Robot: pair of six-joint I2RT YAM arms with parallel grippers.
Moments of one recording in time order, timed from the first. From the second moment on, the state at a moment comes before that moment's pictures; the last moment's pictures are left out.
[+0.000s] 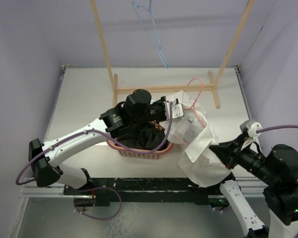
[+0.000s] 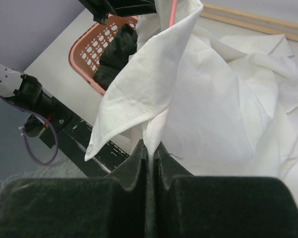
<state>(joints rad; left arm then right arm) -0.99 1.42 1.38 -0.21 0.20 0.50 0.20 0.45 1.35 -1.19 -0.51 0.11</state>
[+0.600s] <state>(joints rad) -1.10 1.44 1.31 0.22 -0.45 0.72 0.20 0.62 1.59 -1.10 0.08 0.11</state>
